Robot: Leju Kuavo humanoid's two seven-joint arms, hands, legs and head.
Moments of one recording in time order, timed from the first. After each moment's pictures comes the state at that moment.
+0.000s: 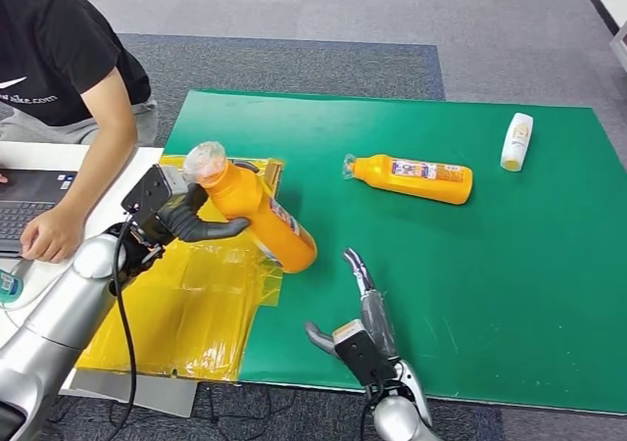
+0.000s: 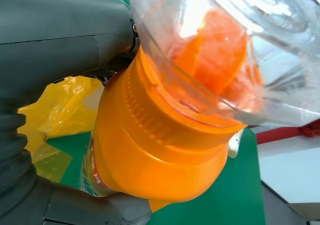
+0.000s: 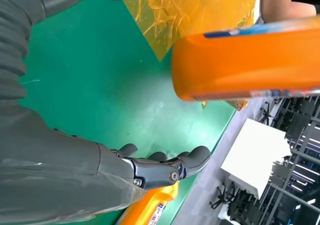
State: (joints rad) left arm -0.49 0.27 -0.41 -1.30 0.05 -0.37 -0.16; right arm -0.12 0.09 0.60 -1.19 0.28 -0.40 -0.43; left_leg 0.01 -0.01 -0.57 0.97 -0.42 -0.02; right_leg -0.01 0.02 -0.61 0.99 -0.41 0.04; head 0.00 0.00
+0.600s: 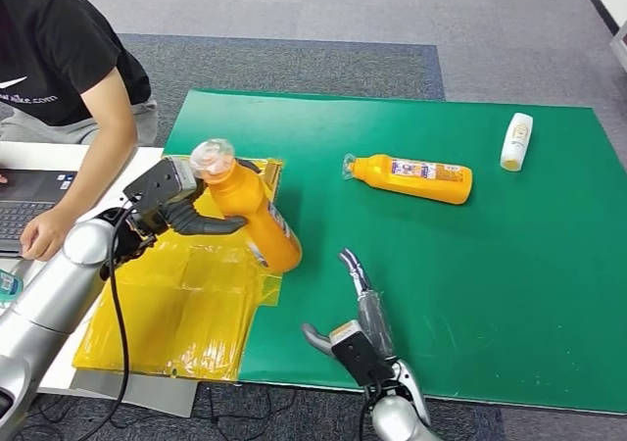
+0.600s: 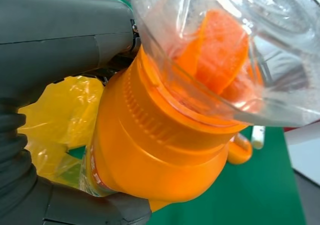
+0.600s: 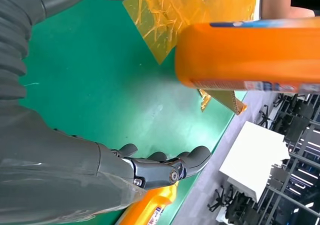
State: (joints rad) left arm -0.57 0.34 -0.47 -1.29 0.03 -0.43 -0.10; right arm -0.13 0.09 0.61 -1.17 0.28 -0.40 -0.43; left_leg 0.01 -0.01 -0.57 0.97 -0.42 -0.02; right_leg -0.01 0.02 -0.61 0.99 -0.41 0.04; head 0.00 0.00
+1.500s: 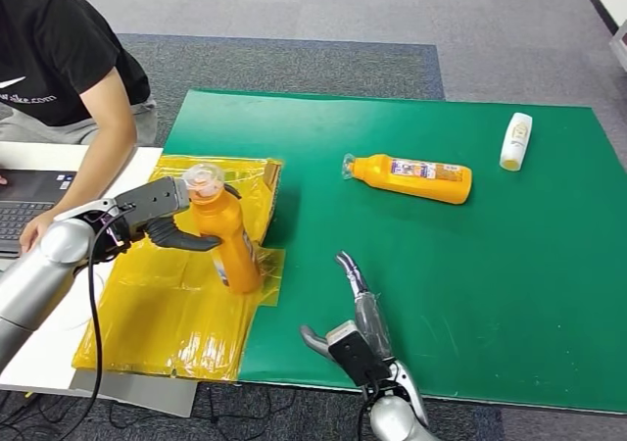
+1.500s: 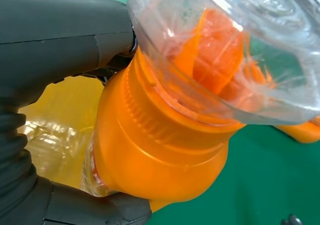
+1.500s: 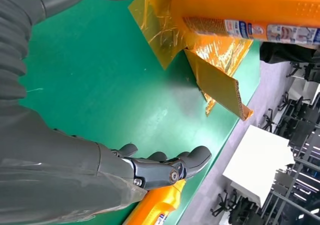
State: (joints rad) left arm -0.61 0.50 -0.58 -1.26 0.05 -0.50 -0.07; right arm -0.14 0.10 0.61 -1.14 0.27 -0.39 -0.44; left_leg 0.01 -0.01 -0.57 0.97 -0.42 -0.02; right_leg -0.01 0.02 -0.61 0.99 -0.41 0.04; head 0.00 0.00
